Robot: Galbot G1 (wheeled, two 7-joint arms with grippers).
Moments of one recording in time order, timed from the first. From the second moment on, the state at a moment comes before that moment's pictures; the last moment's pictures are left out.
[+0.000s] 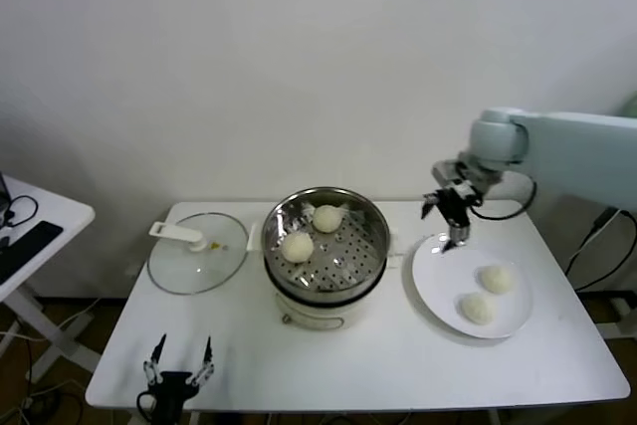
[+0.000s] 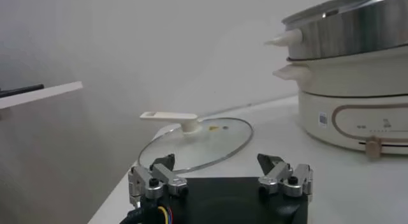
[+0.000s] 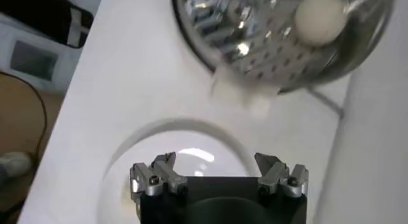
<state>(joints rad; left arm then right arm) 1.66 -1.61 -0.74 -1.77 0.18 -0.25 0.07 0.84 0.77 -1.77 1.38 0.49 -0.12 -1.00</state>
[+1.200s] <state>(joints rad) 1.67 -1.61 -0.74 -1.76 0.20 -0.25 0.07 0.25 0.58 -1.33 1.28 0.15 -0.16 -0.92</state>
